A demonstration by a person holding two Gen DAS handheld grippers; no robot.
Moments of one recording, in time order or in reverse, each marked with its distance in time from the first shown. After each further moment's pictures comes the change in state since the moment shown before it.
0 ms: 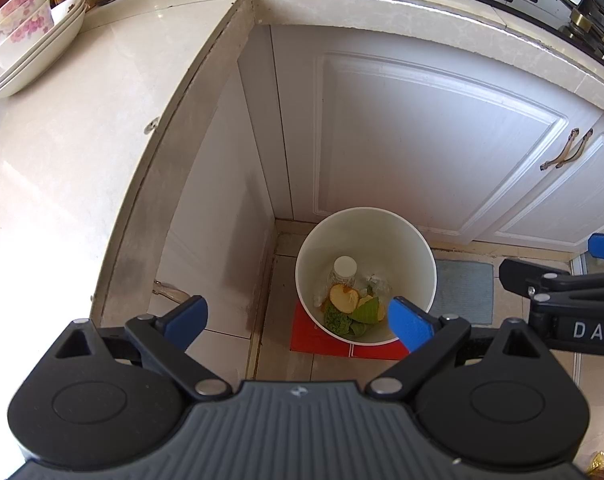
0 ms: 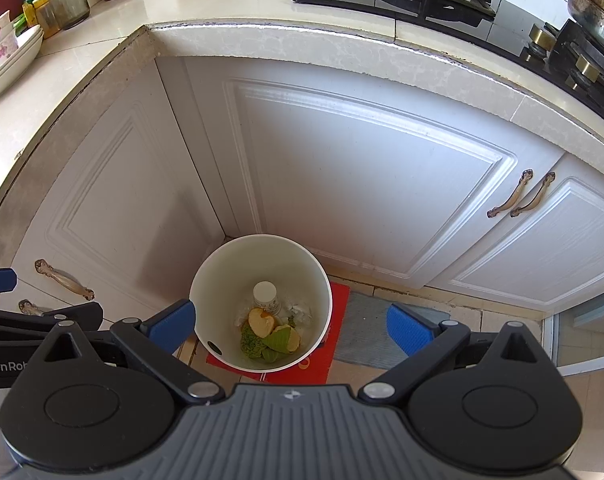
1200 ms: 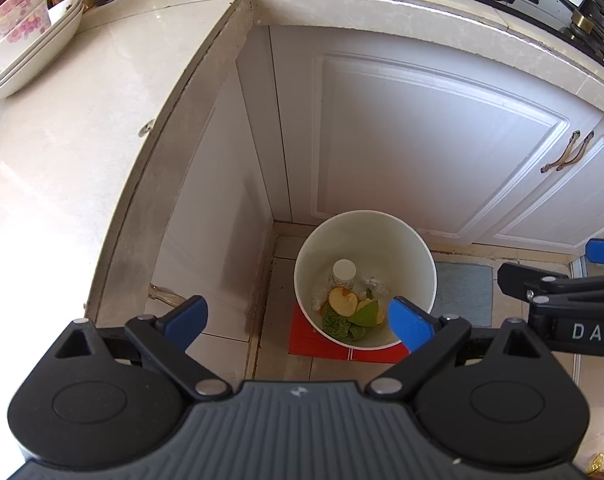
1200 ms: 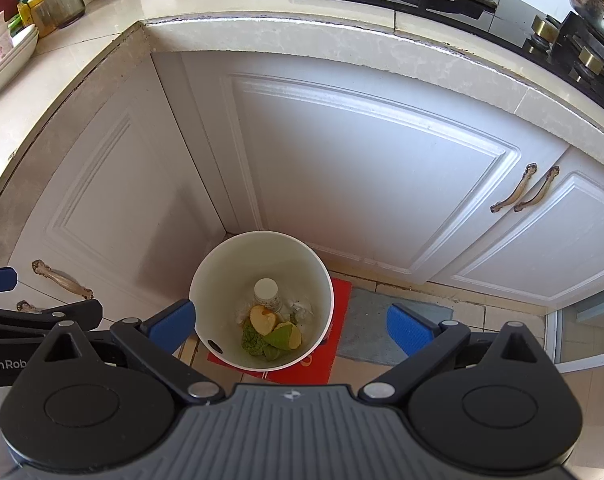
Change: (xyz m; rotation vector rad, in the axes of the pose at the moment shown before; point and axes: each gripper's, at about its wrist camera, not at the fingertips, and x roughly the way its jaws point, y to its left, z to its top) left arm 0.004 -0.001 0.002 0.001 -0.006 -0.003; right arm 0.006 -0.001 -0.001 0.017 0.011 0.008
